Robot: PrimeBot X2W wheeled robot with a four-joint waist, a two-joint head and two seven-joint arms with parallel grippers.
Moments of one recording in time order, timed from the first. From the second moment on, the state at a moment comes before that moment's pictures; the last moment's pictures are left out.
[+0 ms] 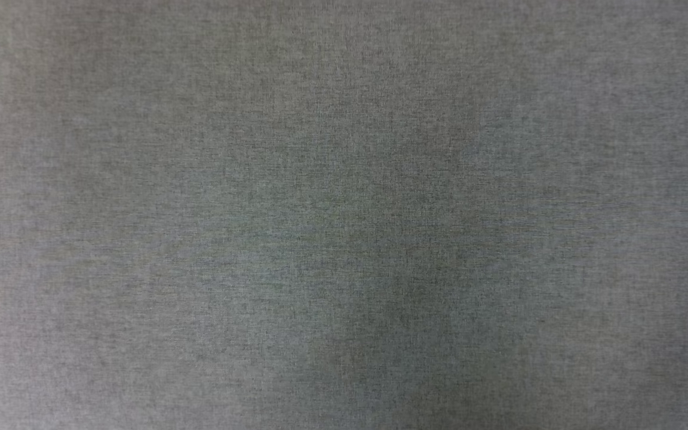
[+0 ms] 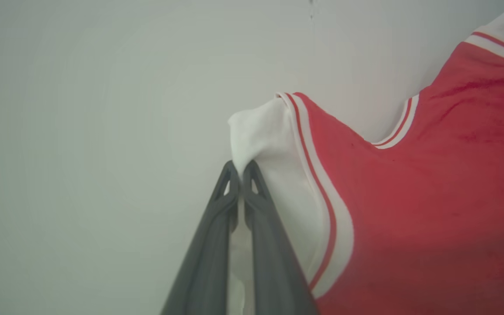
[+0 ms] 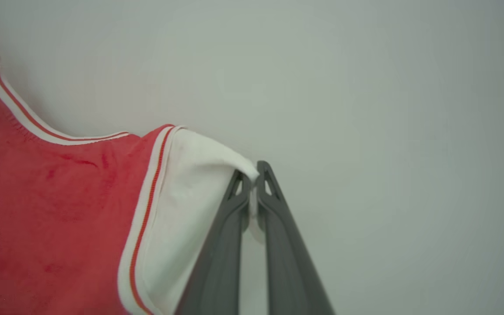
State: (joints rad) left arm -2.15 0.47 -1.02 0.91 -0.71 -0.11 -0.13; right arm -1.94 -0.33 0.17 0.80 0.02 0.13 0.25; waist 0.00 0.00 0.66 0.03
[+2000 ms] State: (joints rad) left arm -0.02 0.80 -0.89 0.24 -1.02 0.12 -0.26; right arm 0.25 -0.67 0.24 -0.04 0.61 0.13 0.47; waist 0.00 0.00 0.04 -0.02
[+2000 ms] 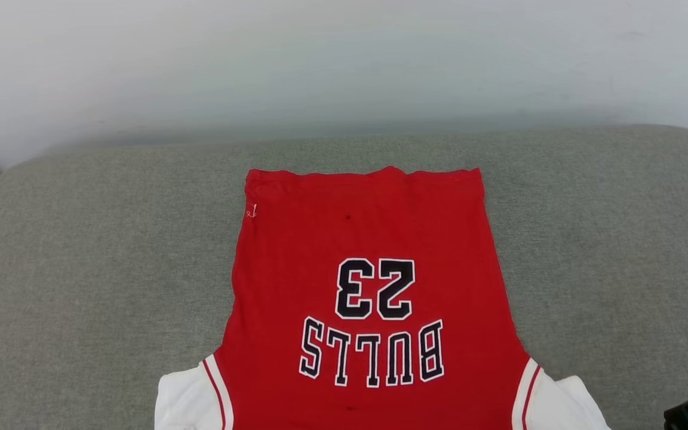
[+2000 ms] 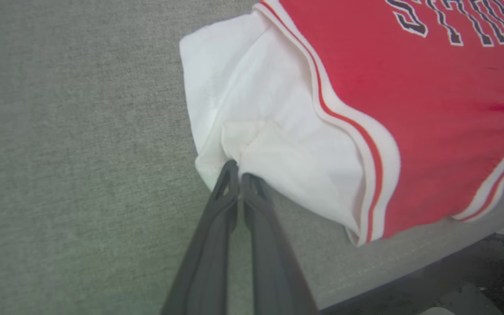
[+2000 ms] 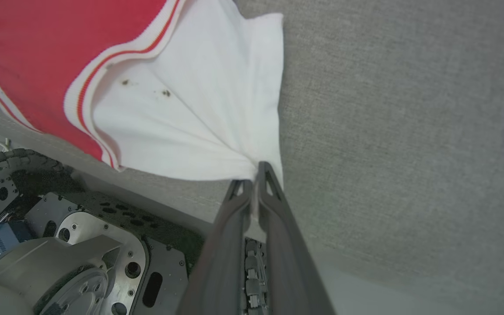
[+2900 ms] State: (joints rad) left arm -0.21 0.82 -0.90 0.01 -0.84 0.21 -0.21; right arm -0.49 -0.70 0.04 -0.12 0.56 0.13 0.69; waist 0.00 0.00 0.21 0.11
